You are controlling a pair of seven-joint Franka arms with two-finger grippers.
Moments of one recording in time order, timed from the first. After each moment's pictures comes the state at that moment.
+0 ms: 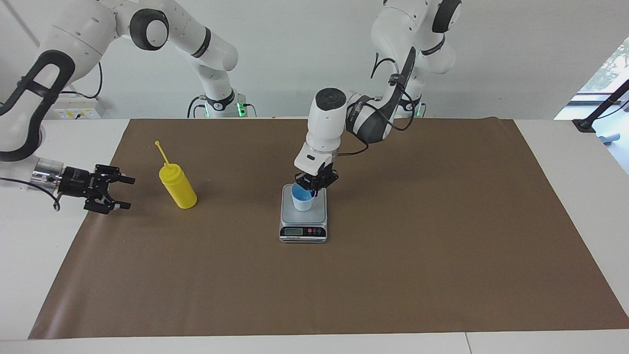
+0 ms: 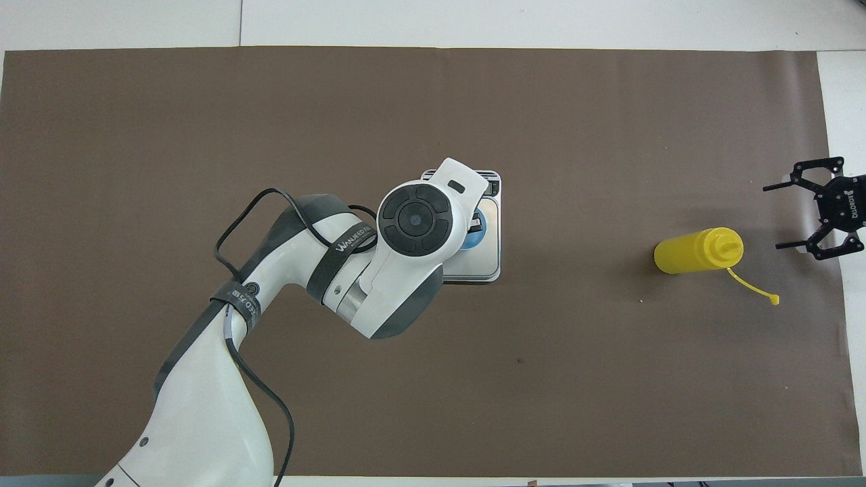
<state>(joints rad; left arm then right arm) -0.69 0.41 -0.07 -1.68 0.03 2.25 -0.88 -0.50 0.54 -0.06 -1.54 0.73 1.42 0.68</state>
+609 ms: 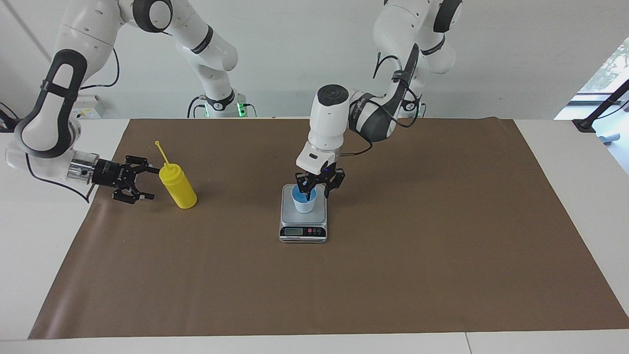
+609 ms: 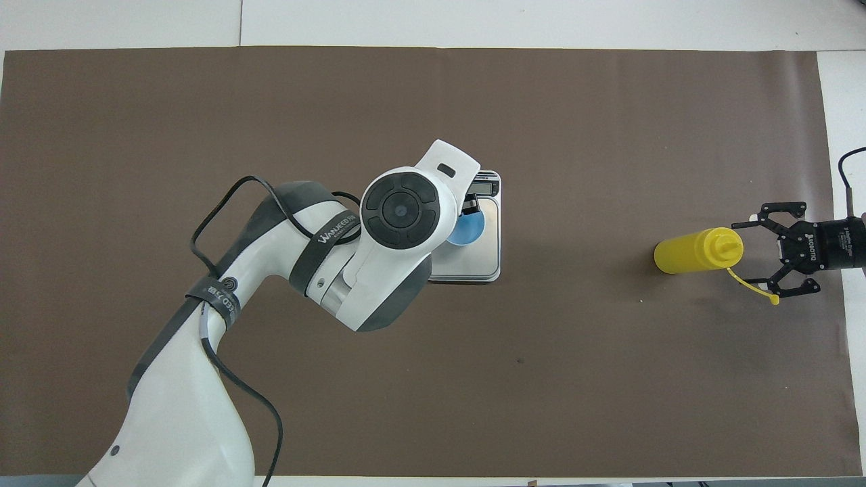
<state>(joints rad) -0.67 0.37 -0.05 -1.66 0.06 2.24 -0.88 -0.50 0.41 -0.06 -1.88 0.80 1.56 0.71</state>
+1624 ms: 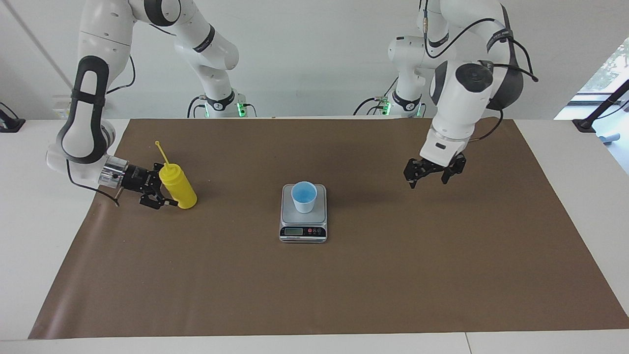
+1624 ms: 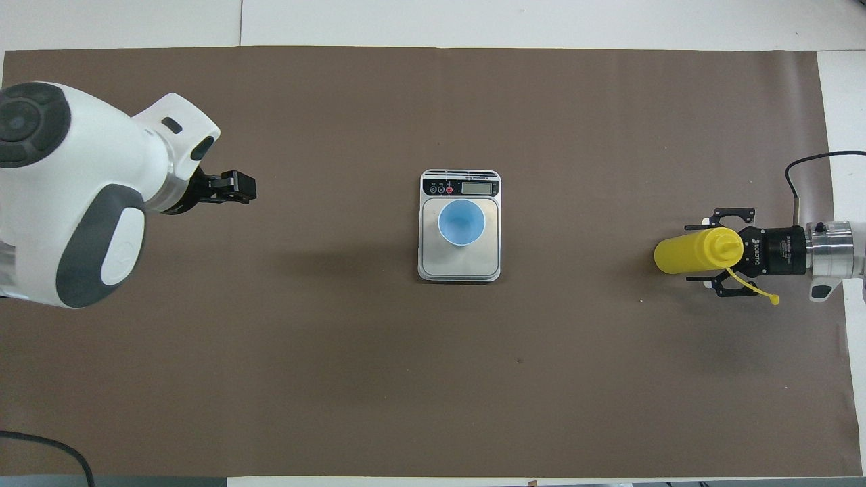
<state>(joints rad) -0.21 0.06 -0.03 -1.86 0.06 1.97 -0.28 -0.41 0.36 -0.05 -2.05 0.92 1.75 0.60</state>
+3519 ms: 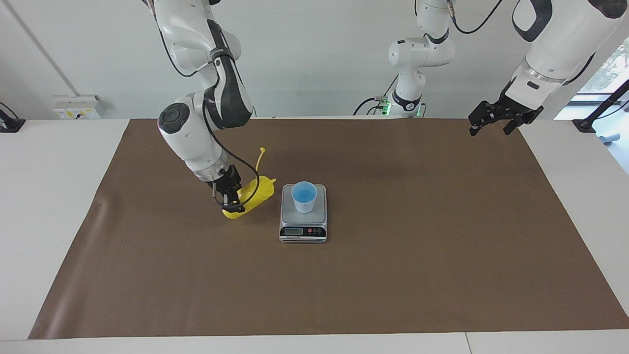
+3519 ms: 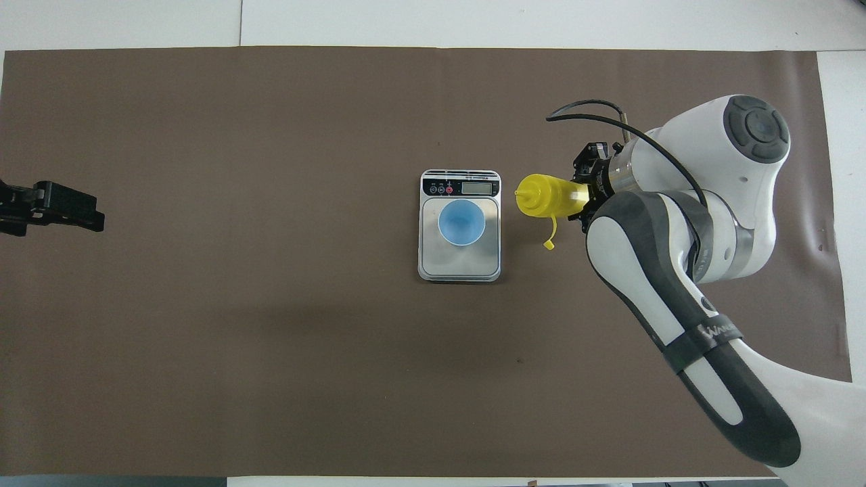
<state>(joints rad) -0.01 -0.02 -0.04 -1.60 -0.03 1.51 -0.02 0.25 0.22 -0.03 -1.87 0.20 2.15 1.58</state>
